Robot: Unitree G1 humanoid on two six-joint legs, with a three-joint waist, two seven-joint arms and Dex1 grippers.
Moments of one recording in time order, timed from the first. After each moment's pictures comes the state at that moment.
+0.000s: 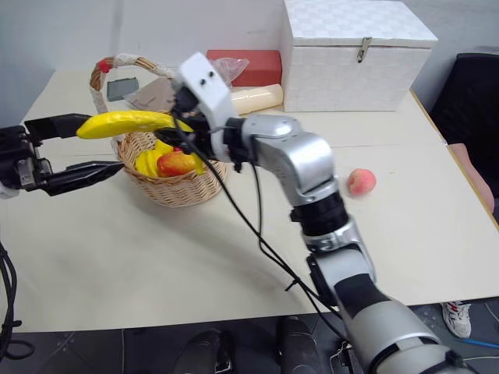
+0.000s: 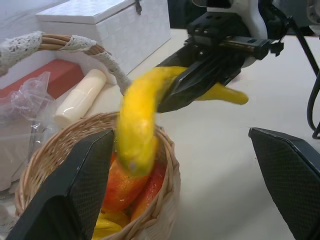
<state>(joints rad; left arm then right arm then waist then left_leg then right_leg) -0.39 1.10 0.54 -0.30 -0.83 0.80 -0.90 -1.17 0.00 0.18 0.17 0.28 0.78 0.63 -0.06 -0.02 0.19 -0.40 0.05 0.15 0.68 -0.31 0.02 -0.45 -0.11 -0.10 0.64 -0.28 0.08</state>
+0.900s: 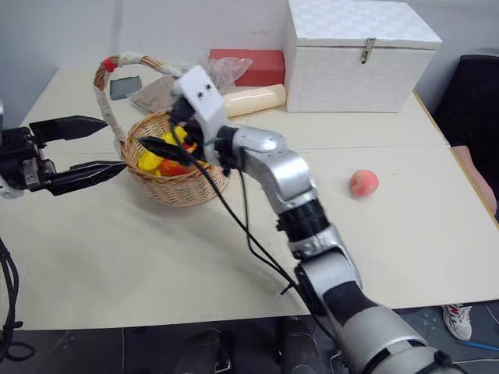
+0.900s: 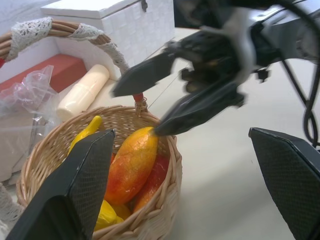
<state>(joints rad) -0.43 1.08 0.47 -0.30 -0.85 0.78 -0.90 -0.99 -0.13 0.15 0.02 0.32 0.68 0.72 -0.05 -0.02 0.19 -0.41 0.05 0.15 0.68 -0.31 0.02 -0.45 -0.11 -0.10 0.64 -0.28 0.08</state>
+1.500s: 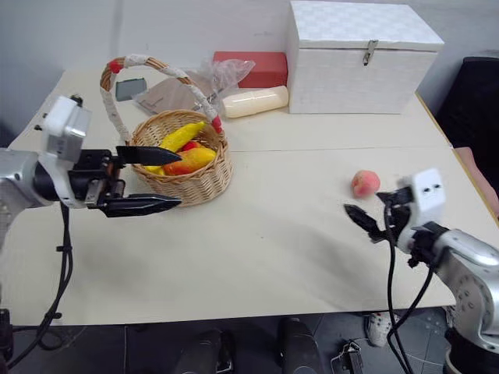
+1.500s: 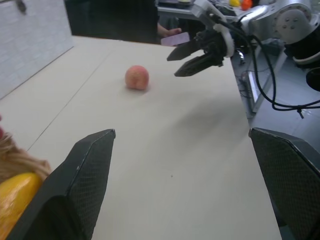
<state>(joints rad) -0.63 0.94 0.14 -0.29 -0.86 0.78 -1.05 -0.14 -0.56 -0.54 -0.56 0.46 1.06 0.51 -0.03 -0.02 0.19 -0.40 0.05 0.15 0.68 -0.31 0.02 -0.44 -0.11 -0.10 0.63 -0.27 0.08</state>
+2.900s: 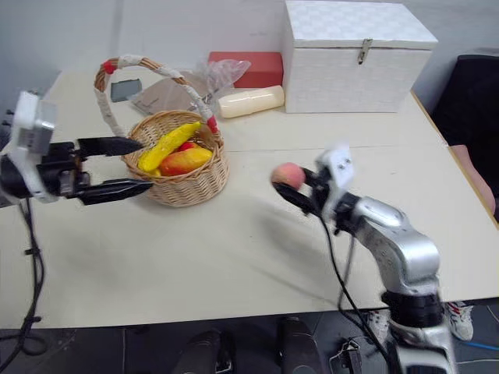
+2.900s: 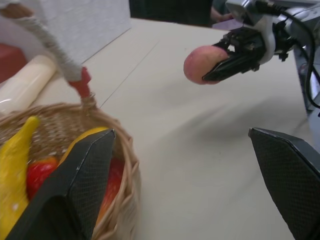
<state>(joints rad) -0.44 1.07 0.40 -0.23 -0.77 0.80 -1.04 -0.58 -0.35 -0.01 -0.32 0.54 0.78 0.53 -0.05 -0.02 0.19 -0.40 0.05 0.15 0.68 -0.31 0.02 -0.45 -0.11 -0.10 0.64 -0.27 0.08</state>
